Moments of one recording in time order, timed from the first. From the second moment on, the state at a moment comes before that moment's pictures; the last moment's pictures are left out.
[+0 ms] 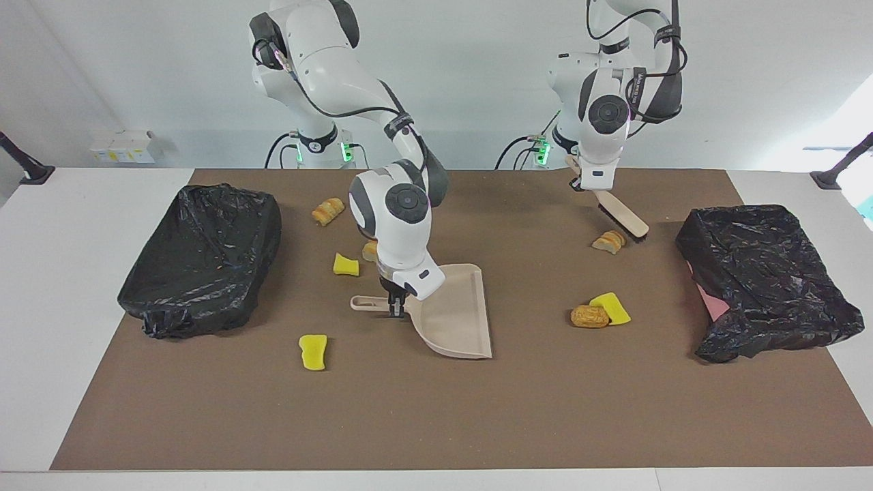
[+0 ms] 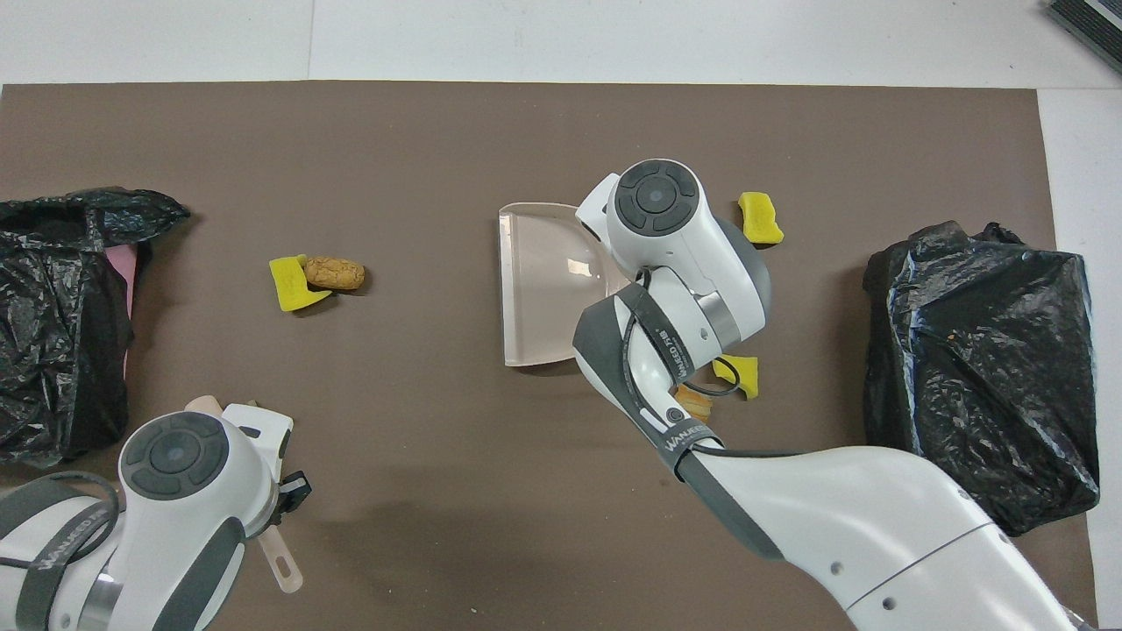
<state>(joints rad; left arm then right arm) -0.19 -0.34 -0.13 -2.57 0.09 1.91 -0.83 0.43 0.56 0.01 -1.52 -0.19 2.03 -1.07</state>
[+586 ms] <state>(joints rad) -0.15 -0.18 -0.13 -2.44 -0.14 2.13 -0.50 0.44 0.55 0.01 -1.52 -0.31 1.94 -1.07</state>
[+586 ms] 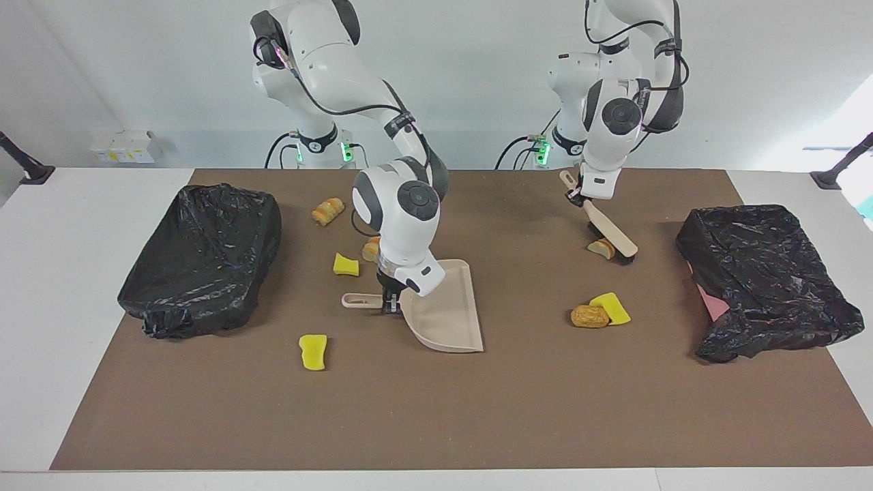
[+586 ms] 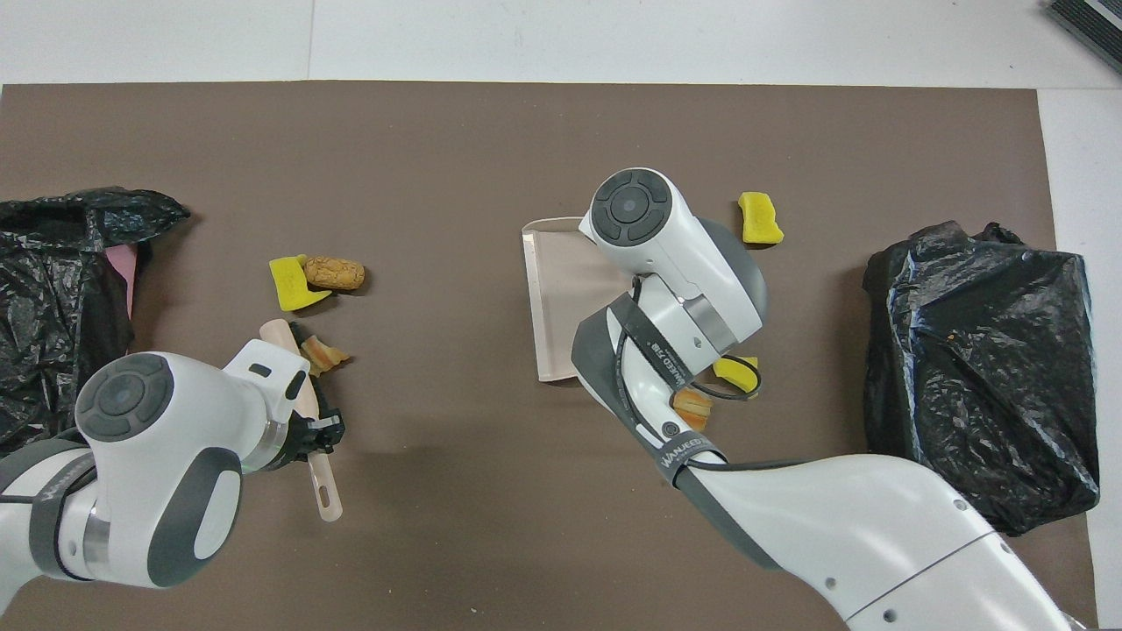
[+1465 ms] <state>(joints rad) -0.22 -0.04 -0.13 -2.15 -0.20 2.06 -0.40 0.44 0.55 0.01 -1.52 -0.31 1.93 -1.07</state>
